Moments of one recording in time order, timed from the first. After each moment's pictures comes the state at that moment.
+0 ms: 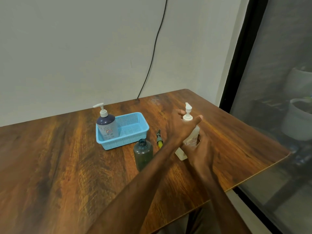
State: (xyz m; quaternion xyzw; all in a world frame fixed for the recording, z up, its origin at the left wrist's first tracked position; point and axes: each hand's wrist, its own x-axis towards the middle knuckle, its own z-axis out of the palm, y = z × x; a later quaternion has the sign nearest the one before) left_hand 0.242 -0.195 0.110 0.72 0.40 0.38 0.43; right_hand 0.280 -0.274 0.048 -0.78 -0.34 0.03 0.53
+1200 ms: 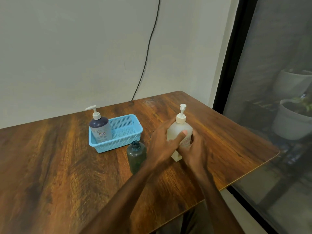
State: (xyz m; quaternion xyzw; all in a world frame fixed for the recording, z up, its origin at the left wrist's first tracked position) left_hand 0.183 -0.209 0.080 0.77 0.29 0.38 0.42; right_hand 0.288 -0.277 0.048 -0.79 -0.35 0.01 0.50
